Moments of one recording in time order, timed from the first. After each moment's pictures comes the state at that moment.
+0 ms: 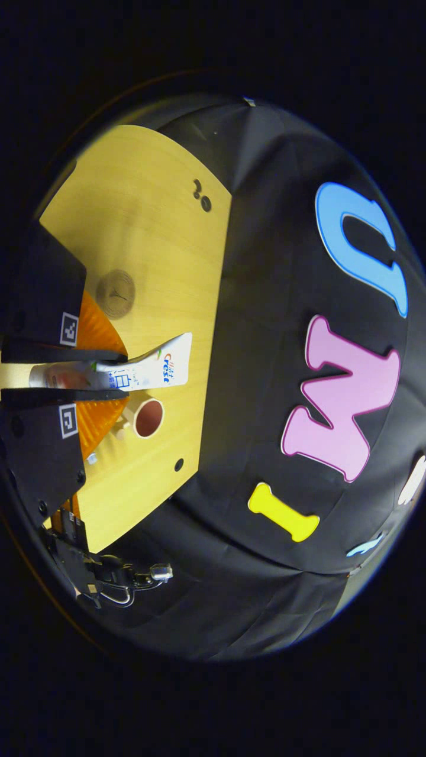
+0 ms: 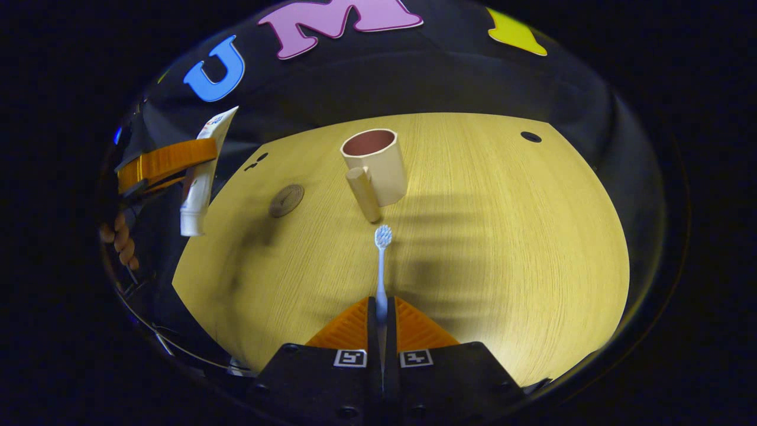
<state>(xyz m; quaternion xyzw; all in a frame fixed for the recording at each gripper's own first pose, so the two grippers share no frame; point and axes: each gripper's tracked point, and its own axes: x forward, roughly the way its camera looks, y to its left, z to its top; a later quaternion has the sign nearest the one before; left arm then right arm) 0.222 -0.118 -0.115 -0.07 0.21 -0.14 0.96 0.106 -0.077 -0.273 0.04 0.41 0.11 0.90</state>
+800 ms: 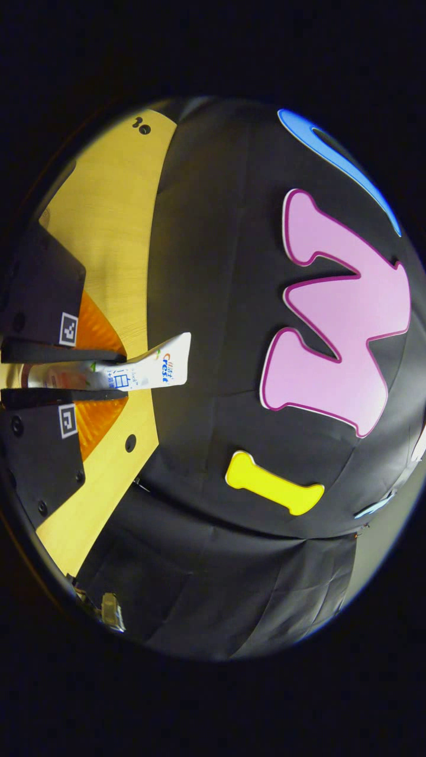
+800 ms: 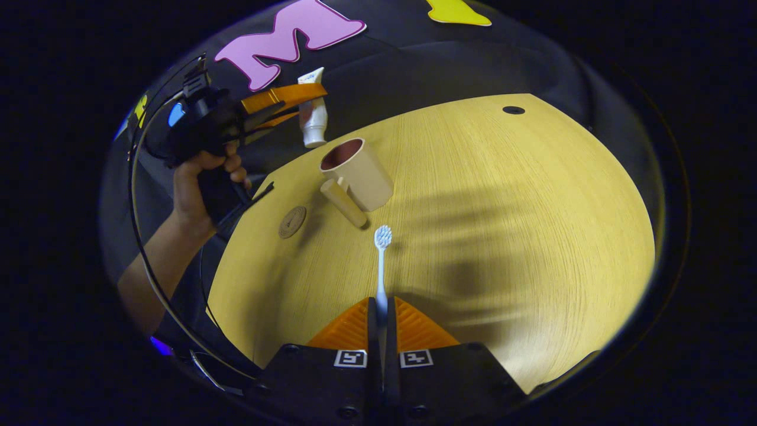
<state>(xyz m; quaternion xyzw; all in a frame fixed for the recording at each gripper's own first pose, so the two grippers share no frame) 0.390 -0.234 -0.121 -0.03 0.11 -0.24 0.96 0.105 -0.094 -0.280 0.14 0.39 0.13 0.90</state>
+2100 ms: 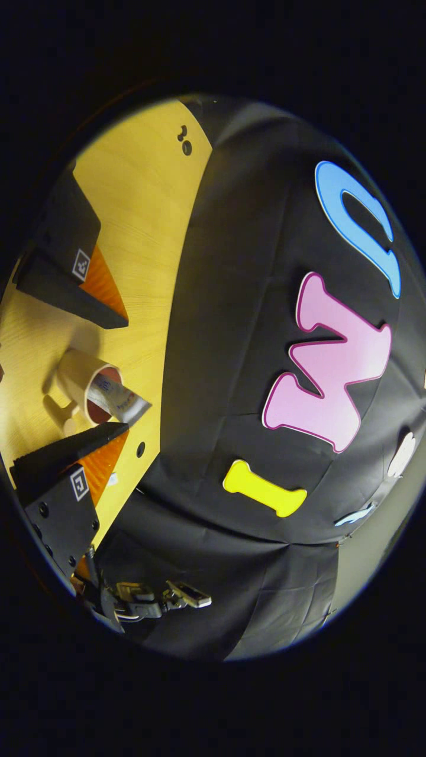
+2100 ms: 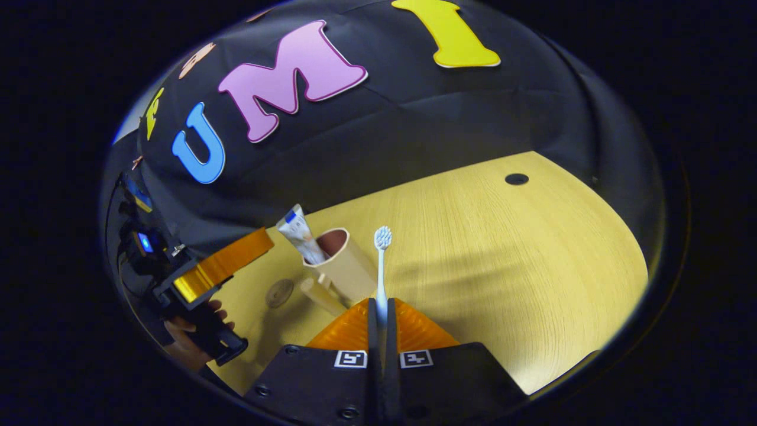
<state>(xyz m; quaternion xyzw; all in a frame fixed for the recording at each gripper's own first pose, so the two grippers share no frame) 0.283 -0.160 -0.158 -0.10 0.09 -0.19 0.97 0.212 -0.114 -0.224 0.13 0.23 0.12 0.96</state>
